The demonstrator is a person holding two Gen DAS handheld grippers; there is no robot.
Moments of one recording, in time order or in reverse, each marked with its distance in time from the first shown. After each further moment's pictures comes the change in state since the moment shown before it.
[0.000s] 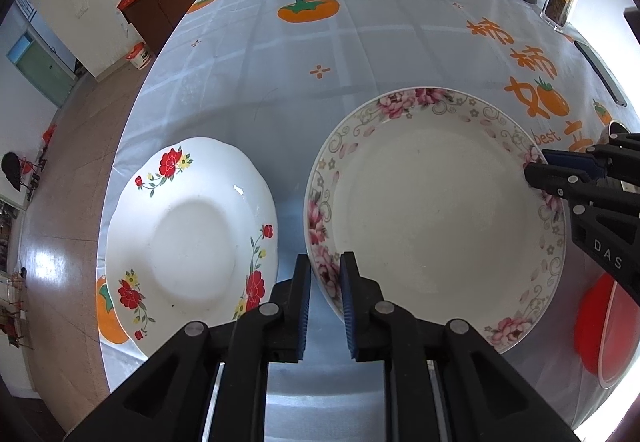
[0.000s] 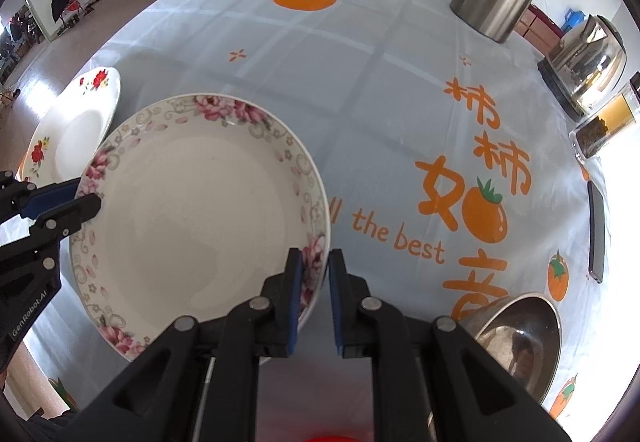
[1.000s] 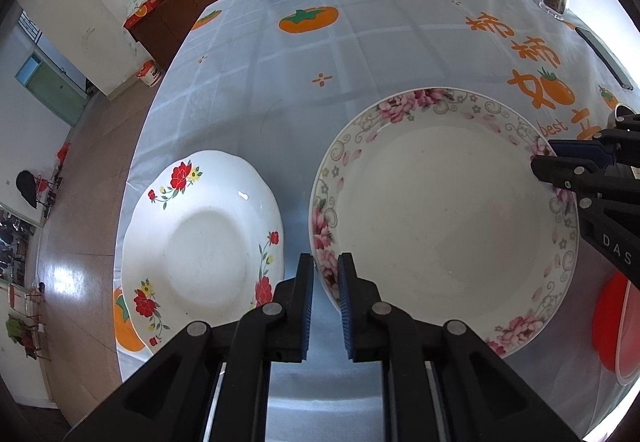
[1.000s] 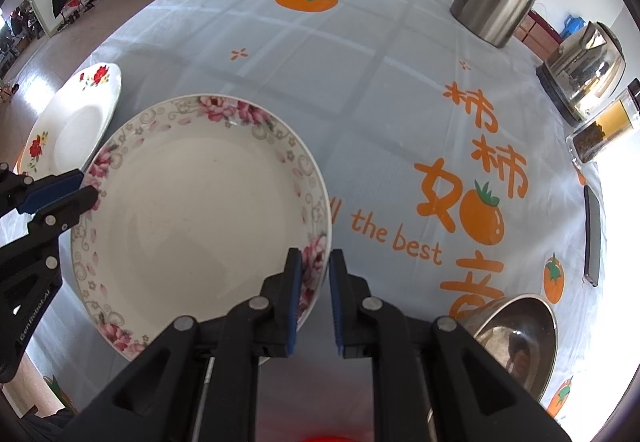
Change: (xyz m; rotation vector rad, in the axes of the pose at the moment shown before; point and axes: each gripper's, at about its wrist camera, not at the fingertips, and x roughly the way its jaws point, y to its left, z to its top) left arm -0.002 -0.007 -0.002 0.044 -0.034 0.070; right arm 0.000 0.003 -0.002 -0.014 -0.007 -0.018
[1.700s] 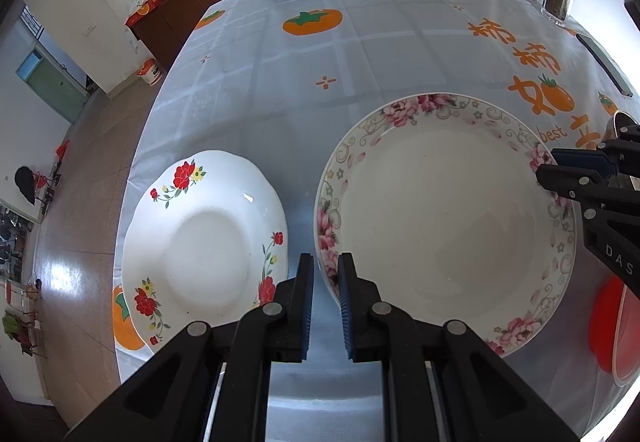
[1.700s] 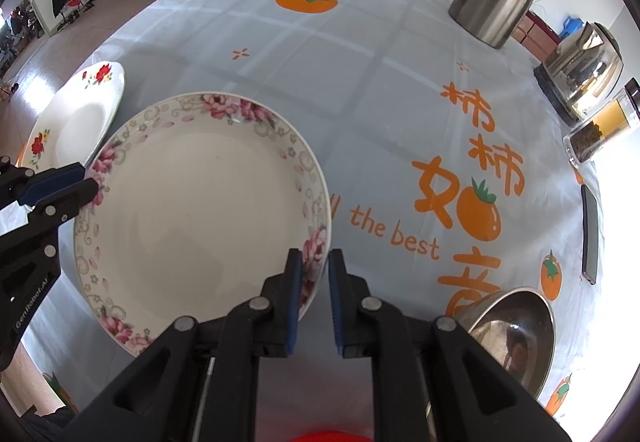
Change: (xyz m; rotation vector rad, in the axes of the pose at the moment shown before) left arm -0.003 0.003 0.000 -0.016 -0.008 -0.008; right arm -0.003 0.001 -0.003 -0.003 -0.005 -0.005
